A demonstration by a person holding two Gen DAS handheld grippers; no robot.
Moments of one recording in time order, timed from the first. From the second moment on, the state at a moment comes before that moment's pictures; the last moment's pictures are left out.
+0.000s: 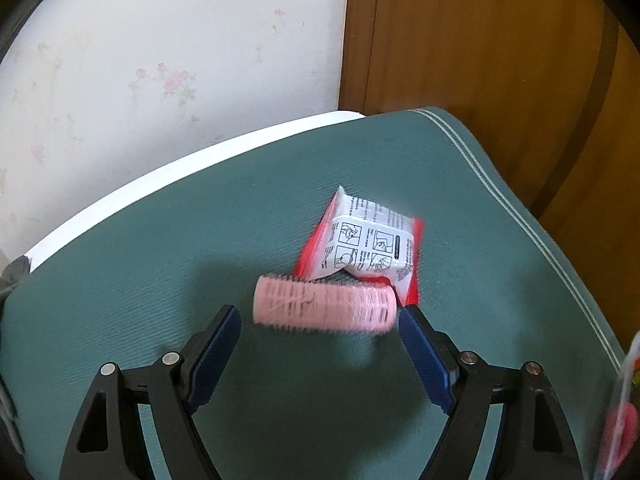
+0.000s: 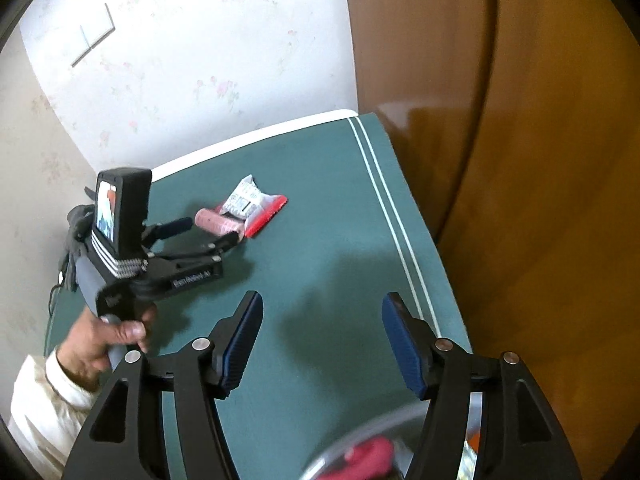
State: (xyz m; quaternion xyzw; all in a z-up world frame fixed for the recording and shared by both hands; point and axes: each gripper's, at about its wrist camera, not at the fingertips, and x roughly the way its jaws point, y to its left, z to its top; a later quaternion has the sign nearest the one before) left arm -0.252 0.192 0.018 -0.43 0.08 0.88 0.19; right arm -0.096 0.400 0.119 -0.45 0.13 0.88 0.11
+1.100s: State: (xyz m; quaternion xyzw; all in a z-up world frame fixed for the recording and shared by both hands) left arm -0.256 0.142 0.020 -0.42 0.06 0.89 0.16; right arm -0.294 0.349 0.035 -0.50 0.05 0.86 0.00
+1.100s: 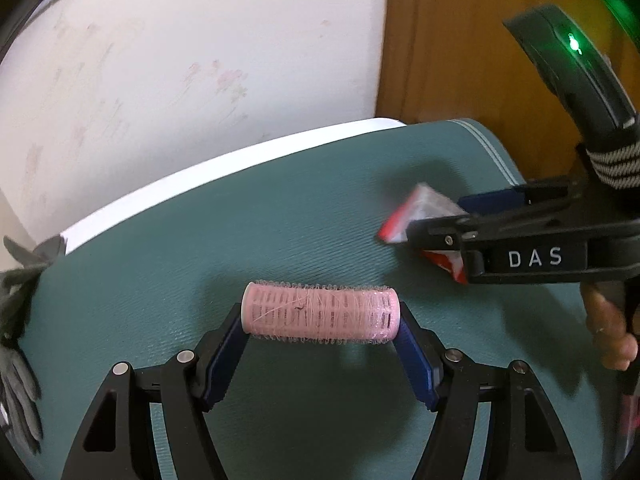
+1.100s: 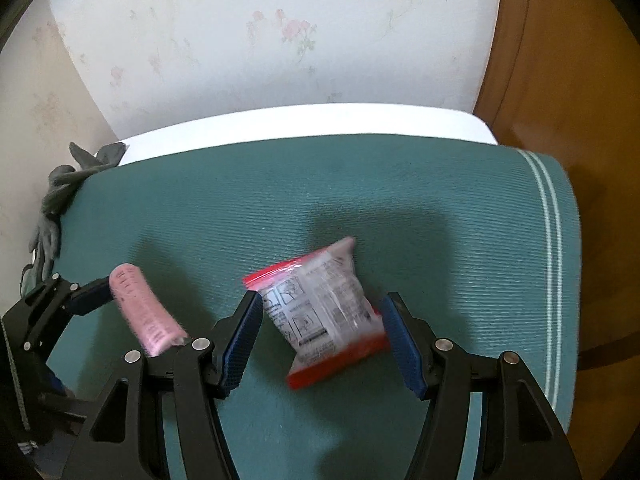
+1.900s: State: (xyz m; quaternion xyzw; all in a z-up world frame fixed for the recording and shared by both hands) left arm -0.237 0.158 0.038 -0.40 0.06 0.89 0.21; right arm -0.200 0.384 0.094 -0.48 0.12 0.87 0.06
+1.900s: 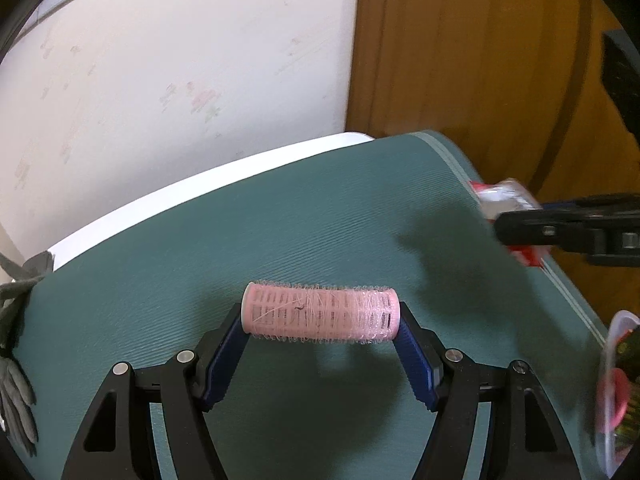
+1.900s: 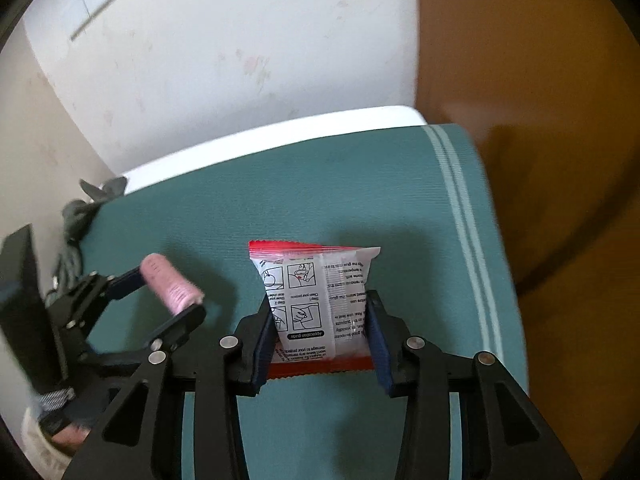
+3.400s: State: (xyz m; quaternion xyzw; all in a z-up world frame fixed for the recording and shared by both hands) left arm -0.095 0.257 0.096 -0.32 0.11 0.83 0.44; right arm 0.099 0.403 0.098 -0.45 0.20 0.84 0.24
